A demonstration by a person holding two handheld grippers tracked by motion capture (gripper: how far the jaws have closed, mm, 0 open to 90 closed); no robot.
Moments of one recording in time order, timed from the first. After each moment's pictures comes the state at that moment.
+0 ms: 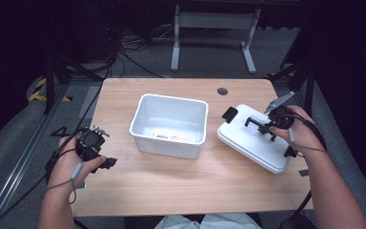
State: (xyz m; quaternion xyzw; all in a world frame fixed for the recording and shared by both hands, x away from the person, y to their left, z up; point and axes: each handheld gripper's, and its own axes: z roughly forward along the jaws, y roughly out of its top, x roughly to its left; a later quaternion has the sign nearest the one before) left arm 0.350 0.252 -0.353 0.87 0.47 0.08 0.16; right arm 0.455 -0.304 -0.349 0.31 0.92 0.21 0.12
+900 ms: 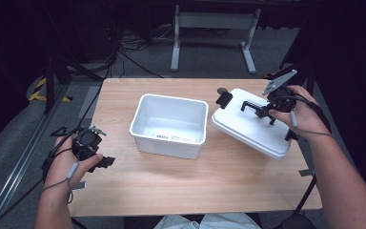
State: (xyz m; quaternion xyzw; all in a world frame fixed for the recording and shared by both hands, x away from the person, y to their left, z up) left arm 0.349 0.260 -0.351 0.86 0.47 0.08 0.17; right arm 0.460 -0.273 -0.277 0.26 0.93 0.23 0.15
